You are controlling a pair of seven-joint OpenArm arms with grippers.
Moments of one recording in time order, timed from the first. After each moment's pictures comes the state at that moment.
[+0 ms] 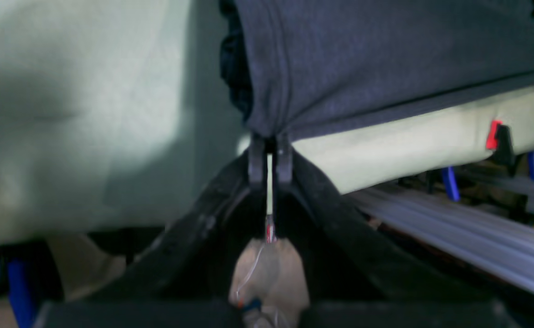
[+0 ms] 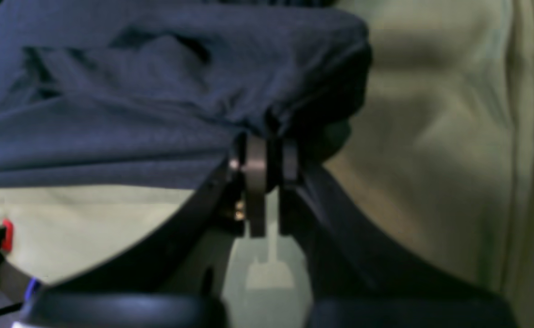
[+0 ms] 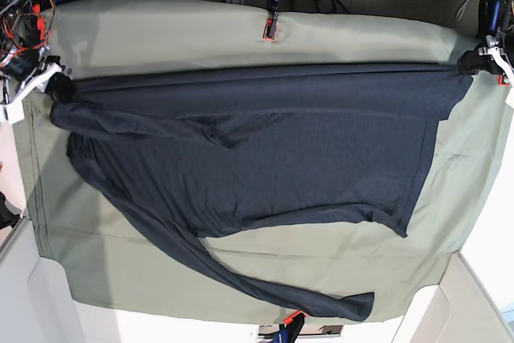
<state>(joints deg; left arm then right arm) 21.1 -40.7 -36.3 71.7 -70.5 -38.6 72.9 -9.0 16.3 34.3 90.8 45.6 30.2 -69.6</state>
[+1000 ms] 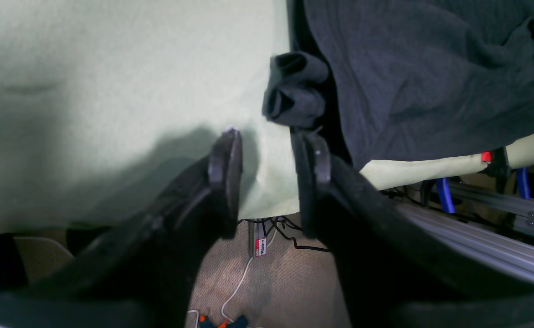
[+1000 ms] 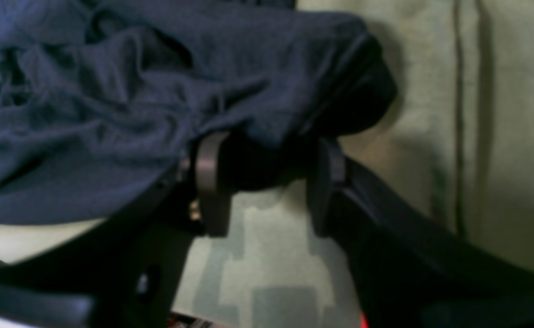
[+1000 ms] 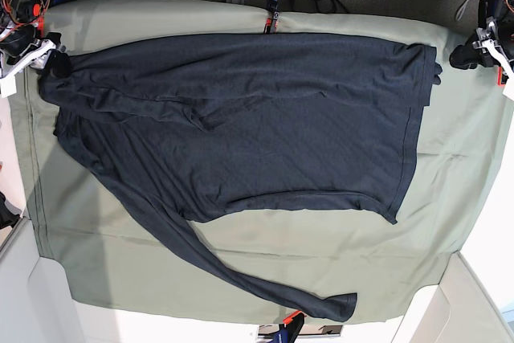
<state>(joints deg) 23.0 -38.5 -36.3 71.7 -70.4 -38.6 68.0 -14.9 16.5 36.8 91.3 45.3 30.2 -65.8</state>
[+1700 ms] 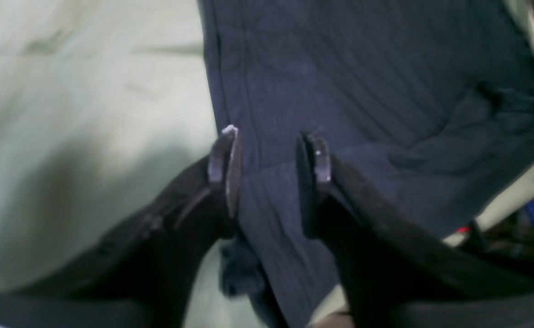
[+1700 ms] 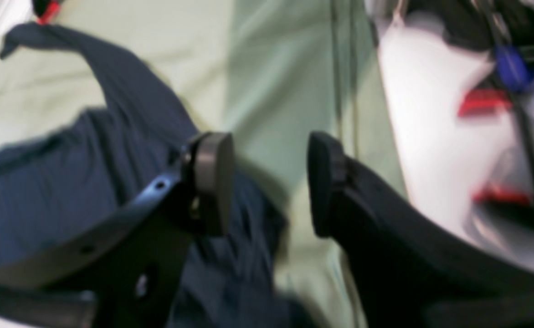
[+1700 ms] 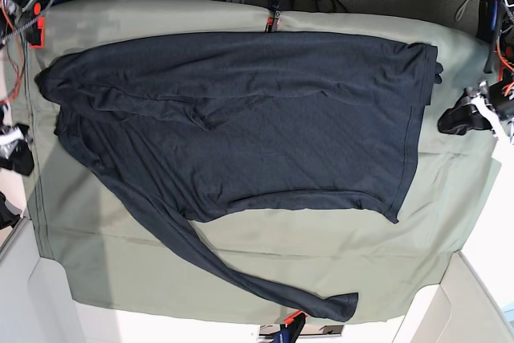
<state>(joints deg) 6.3 -38.5 -26.4 75.2 -64.4 -38.4 63.8 6.8 16.7 38.5 88.3 37.9 29.8 -58.6</state>
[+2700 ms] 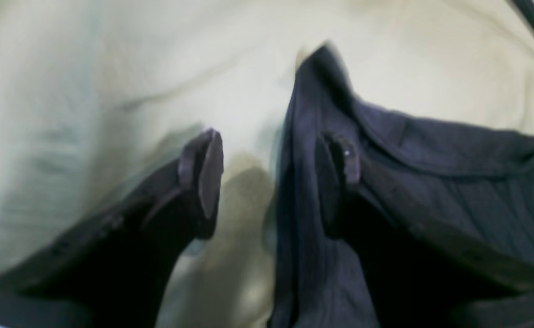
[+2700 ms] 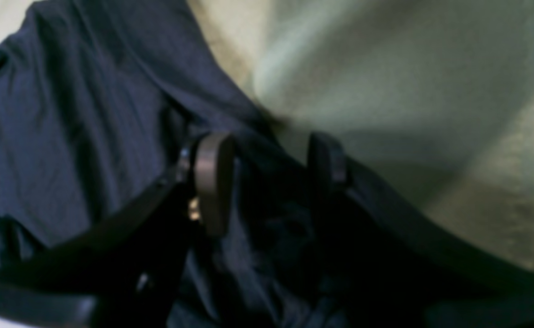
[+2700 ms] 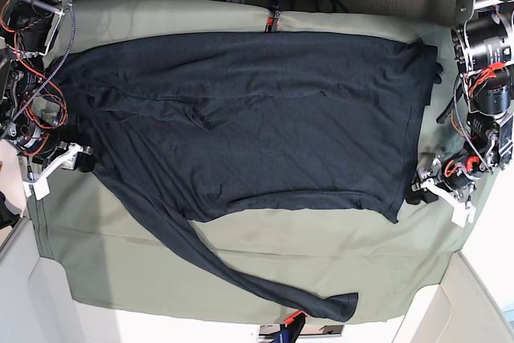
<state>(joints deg) -33.1 -29.8 -9.5 27.1 -28.6 -36.4 29.7 17.3 16.6 21.0 64.6 28.0 29.1 -55.8</state>
